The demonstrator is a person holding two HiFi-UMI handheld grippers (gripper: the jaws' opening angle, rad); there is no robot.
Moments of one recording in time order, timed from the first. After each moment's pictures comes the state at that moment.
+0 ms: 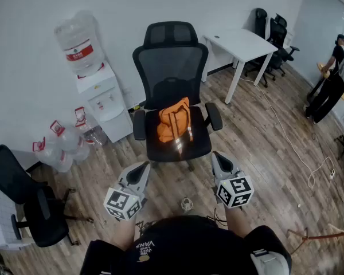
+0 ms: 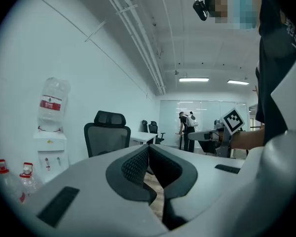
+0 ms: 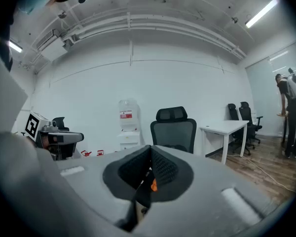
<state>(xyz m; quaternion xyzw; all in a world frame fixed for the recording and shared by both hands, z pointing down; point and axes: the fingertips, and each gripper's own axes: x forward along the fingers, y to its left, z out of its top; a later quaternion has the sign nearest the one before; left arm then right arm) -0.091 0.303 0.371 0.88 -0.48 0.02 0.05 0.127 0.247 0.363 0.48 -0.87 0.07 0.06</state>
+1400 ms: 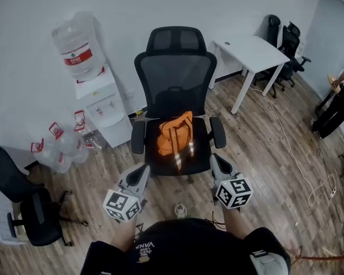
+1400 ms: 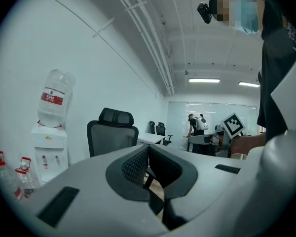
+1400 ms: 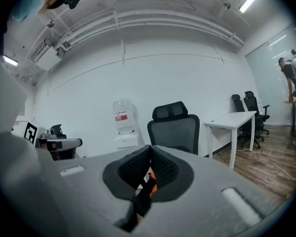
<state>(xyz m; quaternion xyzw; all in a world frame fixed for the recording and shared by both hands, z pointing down) -0.082 0.192 0.383 0.85 -0.52 0.00 0.07 0.135 0.118 0.378 0.45 -0.88 0.11 0.04</state>
